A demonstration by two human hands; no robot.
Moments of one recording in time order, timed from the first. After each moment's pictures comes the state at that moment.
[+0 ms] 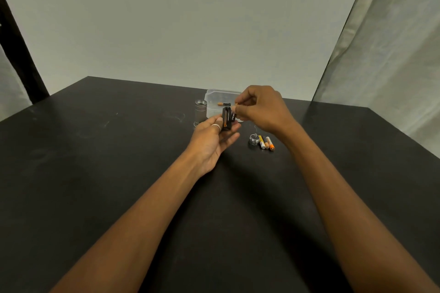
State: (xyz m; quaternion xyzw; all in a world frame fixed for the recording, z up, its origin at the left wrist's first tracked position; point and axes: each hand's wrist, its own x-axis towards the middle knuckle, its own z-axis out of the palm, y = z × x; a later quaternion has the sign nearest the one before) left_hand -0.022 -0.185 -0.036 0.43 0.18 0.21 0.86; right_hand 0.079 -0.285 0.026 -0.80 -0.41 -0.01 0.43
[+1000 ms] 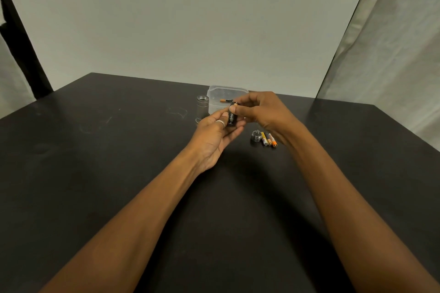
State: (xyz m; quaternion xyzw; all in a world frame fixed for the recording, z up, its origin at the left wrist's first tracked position) left_hand -0.022 -0.184 -0.041 0.46 0.11 0.20 0.86; right_hand 0.088 -0.283 0.009 -0.74 -0.39 0.15 0.52
